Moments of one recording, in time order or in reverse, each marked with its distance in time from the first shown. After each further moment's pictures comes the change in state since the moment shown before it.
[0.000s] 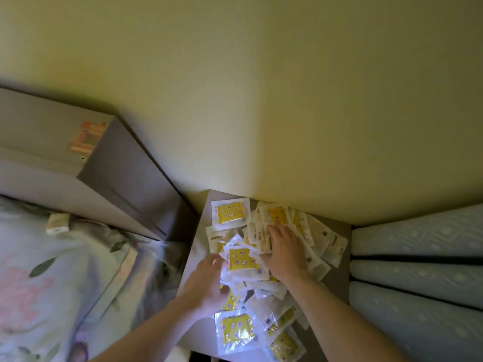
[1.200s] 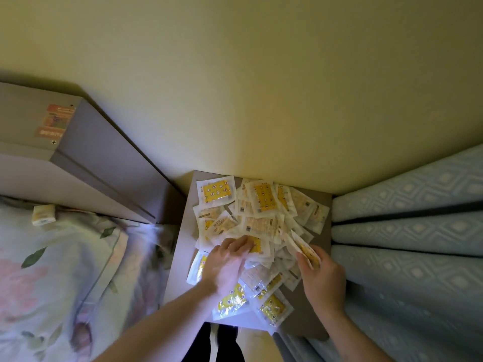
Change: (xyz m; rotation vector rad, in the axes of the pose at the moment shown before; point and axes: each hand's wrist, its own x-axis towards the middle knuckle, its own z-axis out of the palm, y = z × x) left_hand 0.010 0.036 0.059 0.288 0.300 0.446; right_hand -0.146 0.065 -0.002 0.579 0.502 0.290
